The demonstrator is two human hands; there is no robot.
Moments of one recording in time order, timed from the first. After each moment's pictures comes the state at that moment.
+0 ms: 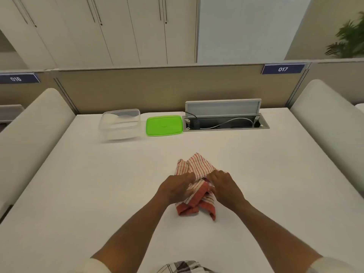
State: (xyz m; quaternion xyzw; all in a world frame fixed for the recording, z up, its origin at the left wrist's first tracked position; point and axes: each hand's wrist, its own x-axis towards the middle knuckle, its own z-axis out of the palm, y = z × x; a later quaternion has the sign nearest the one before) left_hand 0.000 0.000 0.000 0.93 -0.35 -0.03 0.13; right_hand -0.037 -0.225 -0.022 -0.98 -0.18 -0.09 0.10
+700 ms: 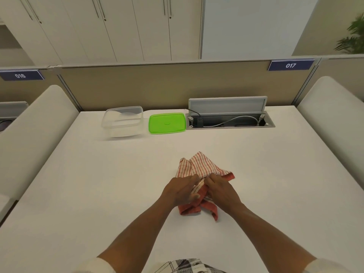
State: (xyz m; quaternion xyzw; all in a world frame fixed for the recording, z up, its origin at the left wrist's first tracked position) left_hand -0.007 -0.007 -0.007 0.94 -0.32 -0.04 0.12; right_hand -0.039 -0.203 -0.030 -0.98 -0.17 -0.07 0.13
